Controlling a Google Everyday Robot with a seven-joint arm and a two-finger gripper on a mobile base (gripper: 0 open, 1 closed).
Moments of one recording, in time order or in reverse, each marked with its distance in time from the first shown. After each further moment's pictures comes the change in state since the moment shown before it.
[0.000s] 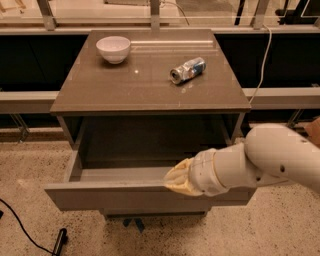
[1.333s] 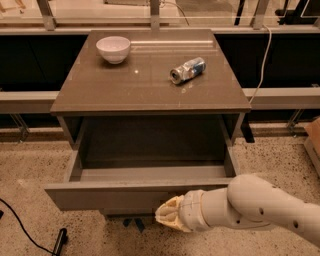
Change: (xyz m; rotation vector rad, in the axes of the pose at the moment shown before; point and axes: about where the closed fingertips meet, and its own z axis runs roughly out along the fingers) arm 0.062 0.059 0.081 -0.047 -0.058 -0.009
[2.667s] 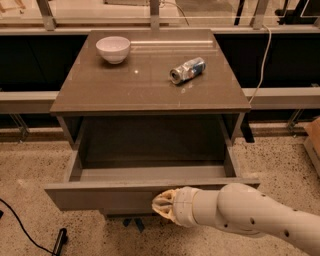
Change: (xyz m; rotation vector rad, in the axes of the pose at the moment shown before) arm 0.000 -0.032 0.016 0.194 0.023 -0.112
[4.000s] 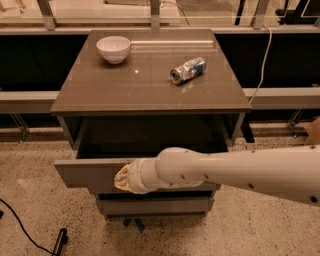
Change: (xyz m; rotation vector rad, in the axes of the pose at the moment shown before) arm -0.074 -0.053 0.112 -0.067 0.030 -0.187
